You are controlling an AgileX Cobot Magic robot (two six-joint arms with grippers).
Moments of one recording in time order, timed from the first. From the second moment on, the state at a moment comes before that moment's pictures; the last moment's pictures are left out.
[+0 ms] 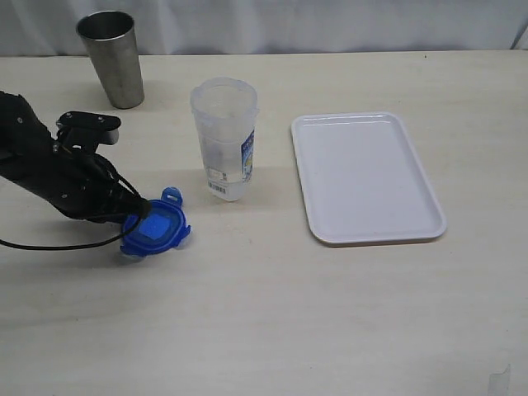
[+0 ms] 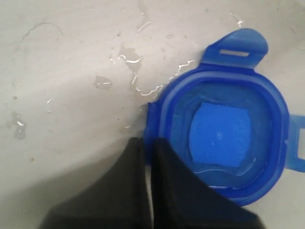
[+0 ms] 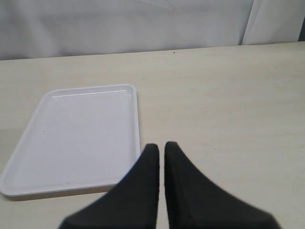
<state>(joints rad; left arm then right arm) -0.27 1.84 -0.82 -0.45 0.36 0.47 -0.04 0.00 0.00 -0.05 0.35 0.06</state>
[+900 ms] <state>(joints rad) -0.27 1.55 -0.82 -0.37 0.21 0.49 -0.04 0.00 0.00 -0.05 0.35 0.06</state>
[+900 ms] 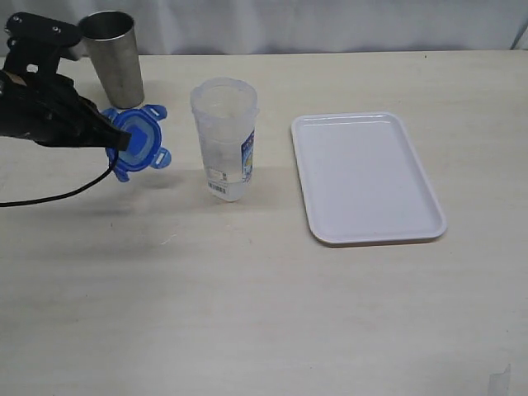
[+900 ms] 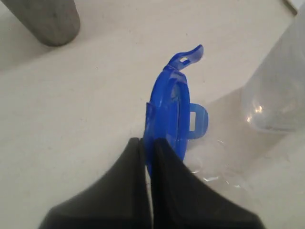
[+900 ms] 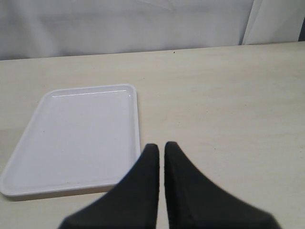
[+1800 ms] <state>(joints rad) -0.41 1.55 -0.92 0.07 -0.28 0.61 -0.04 0.00 0.00 -0.05 0.35 0.06</state>
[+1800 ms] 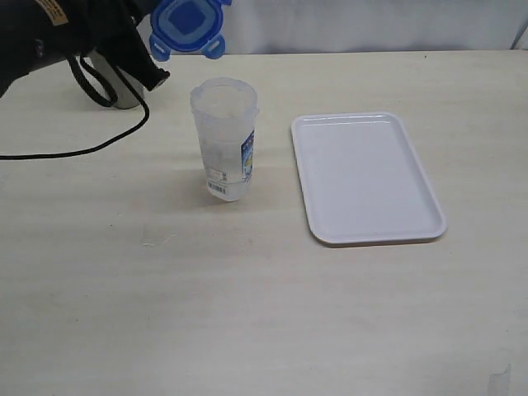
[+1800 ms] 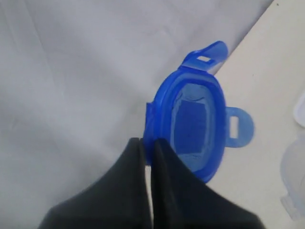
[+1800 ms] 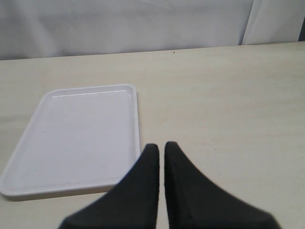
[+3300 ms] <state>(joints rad) -0.67 1.66 -0.92 -0.67 -0.56 1.89 -0.04 0.00 0.00 -0.05 0.35 0.06</state>
